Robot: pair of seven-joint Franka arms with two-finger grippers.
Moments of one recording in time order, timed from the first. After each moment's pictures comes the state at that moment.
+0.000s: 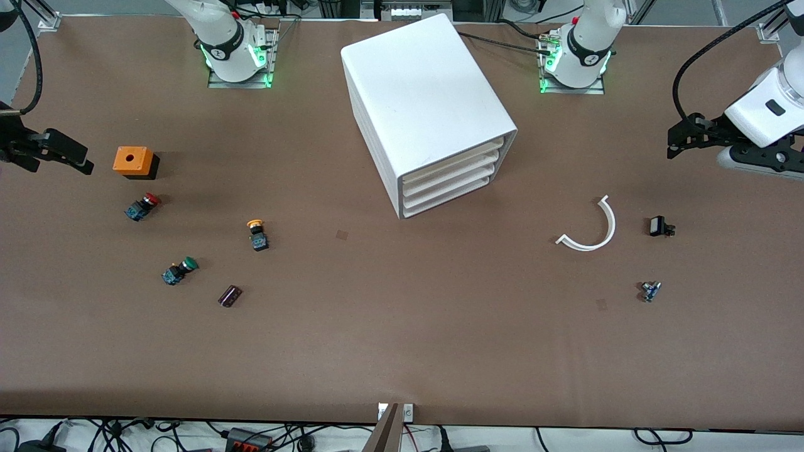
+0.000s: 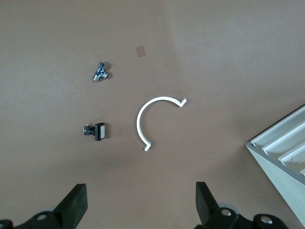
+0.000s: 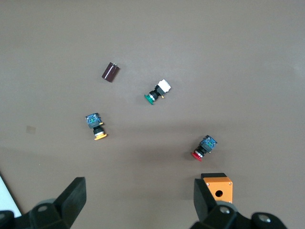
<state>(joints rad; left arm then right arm) 0.02 -0.03 -0.06 -1.68 0.02 1.60 0.14 0.00 0.03 -0.06 -1.61 0.01 1.67 -0.02</state>
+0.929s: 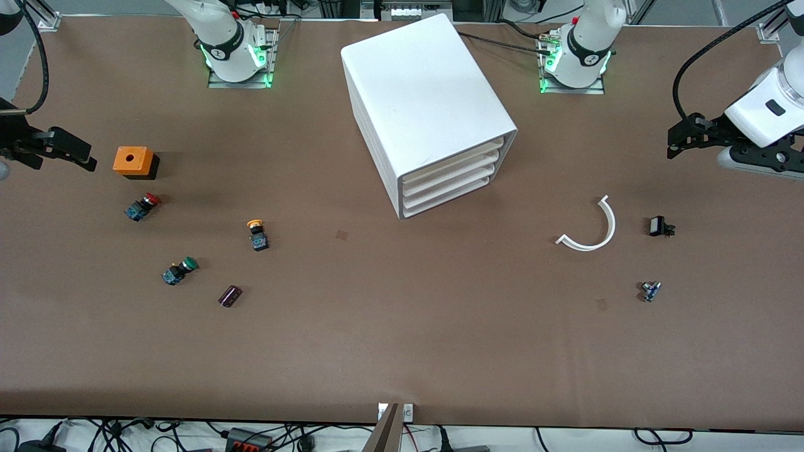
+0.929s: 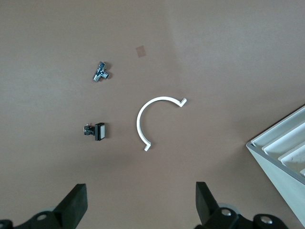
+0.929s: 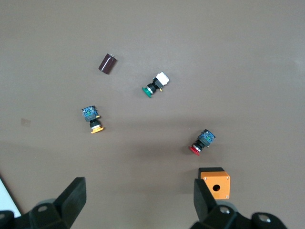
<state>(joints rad) 0.02 -0.03 -0.06 -1.68 0.02 1.60 0.14 -0.01 0.02 -0.05 -1.63 0.00 1.65 -0.02</state>
